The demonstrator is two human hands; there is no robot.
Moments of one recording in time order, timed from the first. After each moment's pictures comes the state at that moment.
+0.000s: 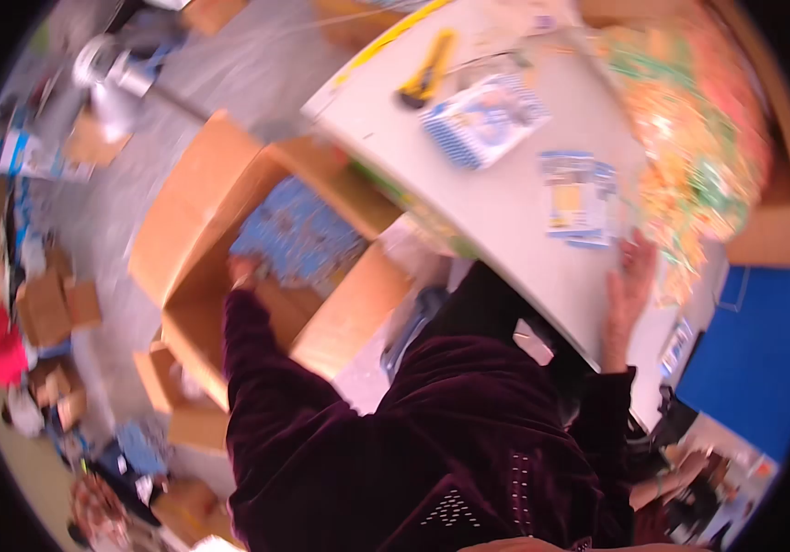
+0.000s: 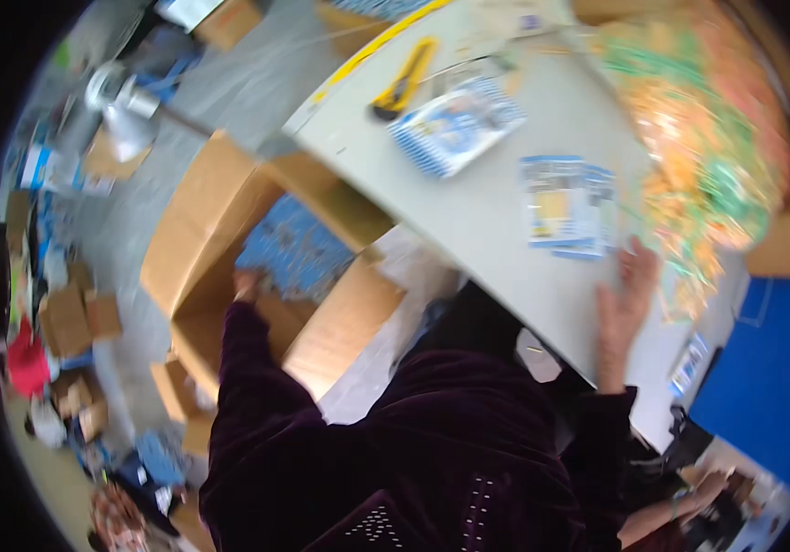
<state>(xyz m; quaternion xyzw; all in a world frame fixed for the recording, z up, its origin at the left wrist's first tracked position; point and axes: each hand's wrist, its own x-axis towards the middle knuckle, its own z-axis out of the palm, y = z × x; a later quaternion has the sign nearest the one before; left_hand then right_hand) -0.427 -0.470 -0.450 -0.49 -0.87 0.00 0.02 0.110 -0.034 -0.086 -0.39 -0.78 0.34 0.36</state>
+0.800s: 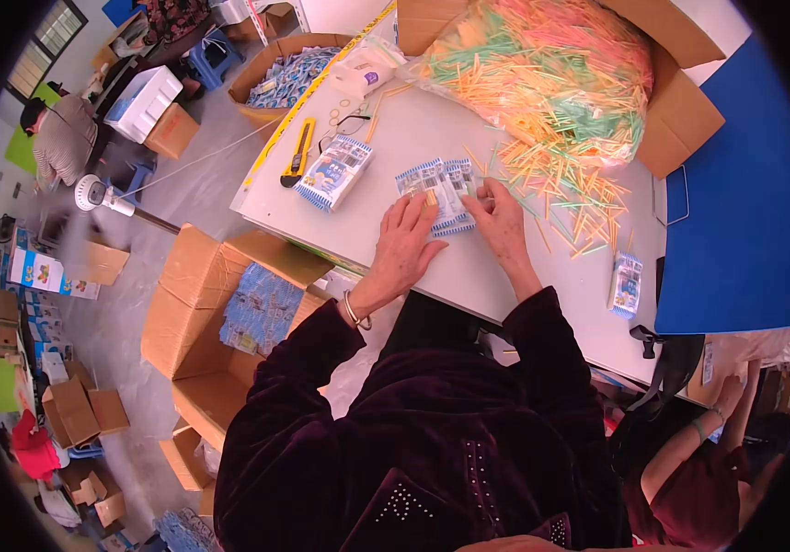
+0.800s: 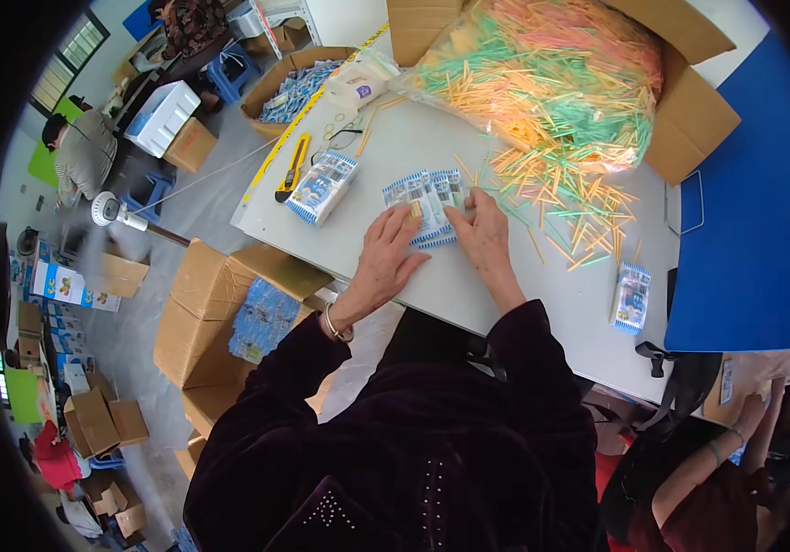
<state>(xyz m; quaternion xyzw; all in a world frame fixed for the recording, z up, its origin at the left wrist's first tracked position) -0.080 -0.095 -0.088 -0.72 -0.59 -0.37 -0.02 0.074 0.011 -0.082 -0.48 -0.71 0.38 0.36</state>
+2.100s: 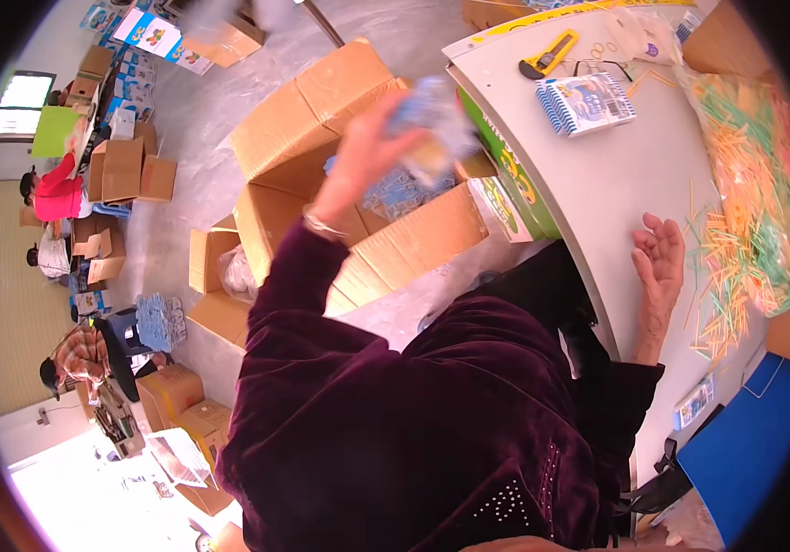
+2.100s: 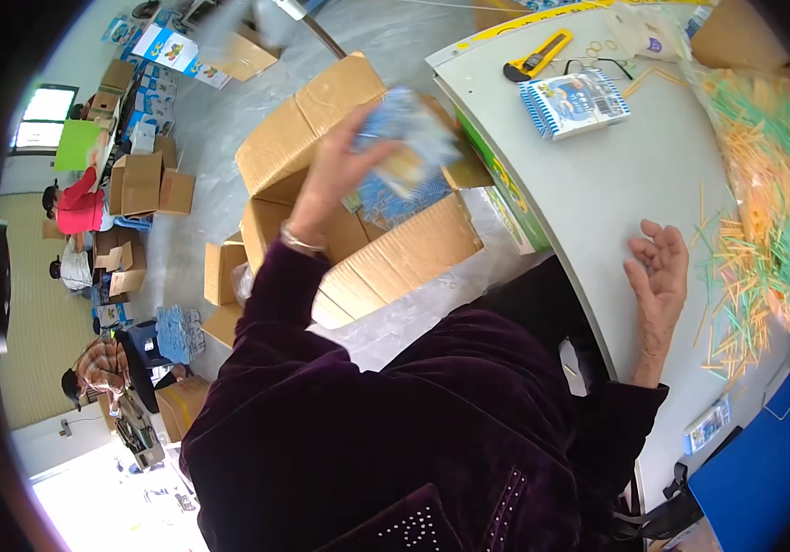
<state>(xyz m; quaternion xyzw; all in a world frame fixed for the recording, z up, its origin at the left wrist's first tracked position) -0.253 -0.276 -0.066 -0.40 -0.77 -0.49 -0.09 0.072 -0.032 -0.072 -0.24 -0.67 0.64 0.28</state>
